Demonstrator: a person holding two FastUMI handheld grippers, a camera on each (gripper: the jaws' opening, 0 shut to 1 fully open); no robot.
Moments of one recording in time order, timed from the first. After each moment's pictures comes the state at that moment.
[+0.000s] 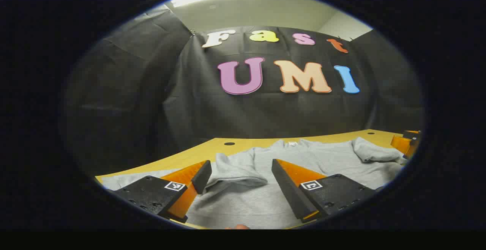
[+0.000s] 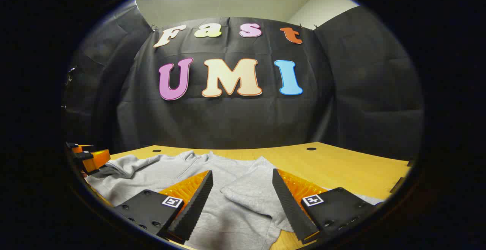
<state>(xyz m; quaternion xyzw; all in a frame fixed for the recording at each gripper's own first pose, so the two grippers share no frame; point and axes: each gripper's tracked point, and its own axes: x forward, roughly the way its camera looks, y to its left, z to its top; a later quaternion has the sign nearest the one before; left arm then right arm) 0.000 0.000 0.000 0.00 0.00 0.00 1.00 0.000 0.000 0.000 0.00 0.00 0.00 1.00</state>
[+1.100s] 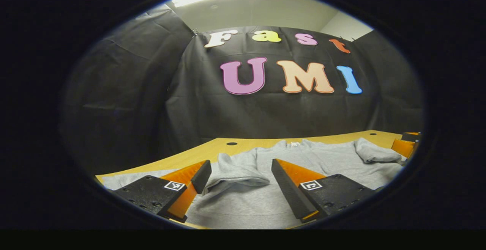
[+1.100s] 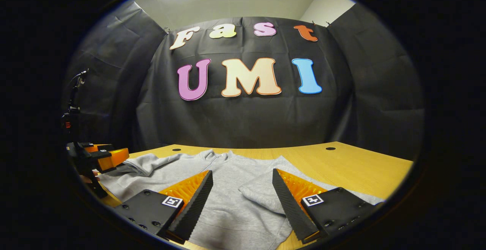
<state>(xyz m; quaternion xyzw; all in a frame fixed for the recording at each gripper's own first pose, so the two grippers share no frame) -0.005 0.000 -0.003 0.00 0.00 0.00 1.00 -0.002 0.017 0.000 0.00 0.00 0.06 1.00</state>
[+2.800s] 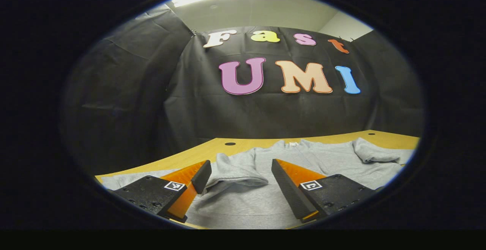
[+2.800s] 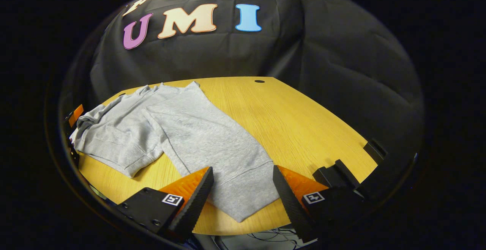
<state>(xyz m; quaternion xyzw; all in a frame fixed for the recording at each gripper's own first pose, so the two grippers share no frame) -0.004 -0.002 -0.004 0.00 0.00 -0.01 1.00 -0.116 -0.209 -0.087 -0.02 0.28 -0.10 0.95</state>
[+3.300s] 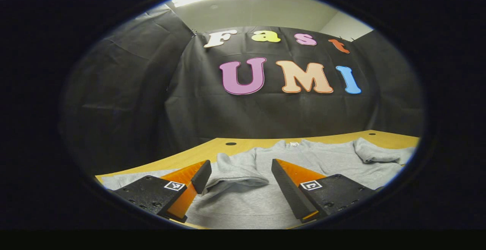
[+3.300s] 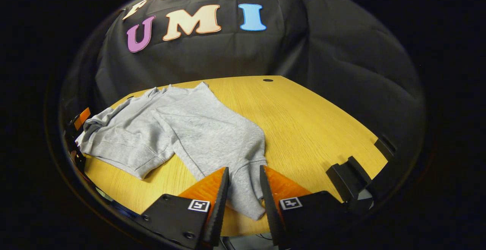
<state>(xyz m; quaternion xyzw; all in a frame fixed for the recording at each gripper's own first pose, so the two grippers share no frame) -0.004 -0.003 -0.006 0.00 0.00 -0.01 1.00 -0.111 -0.186 -0.093 -0.01 0.28 -0.07 0.96</state>
